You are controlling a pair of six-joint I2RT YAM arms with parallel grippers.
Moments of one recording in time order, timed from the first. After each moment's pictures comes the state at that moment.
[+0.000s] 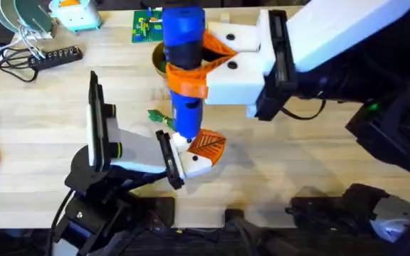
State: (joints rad) left arm -0.43 0.01 0.01 -0.06 0.79 -0.10; right arm 0.75 1.05 0.76 0.43 -0.71 0.16
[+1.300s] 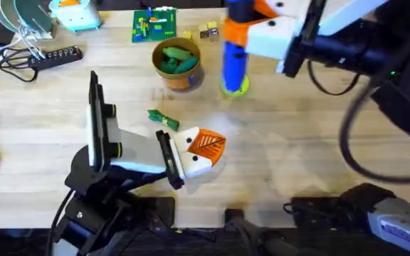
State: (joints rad) left arm -0.43 0.01 0.01 -0.06 0.79 -0.10; right arm 0.42 1.05 0.77 0.23 -0.65 -0.04
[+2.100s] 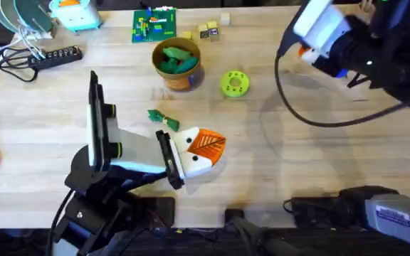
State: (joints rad) left arm -0.43 0.01 0.01 -0.06 0.79 -0.10; right arm 0.08 1.26 0.77 -0.10 -0.02 -1.04
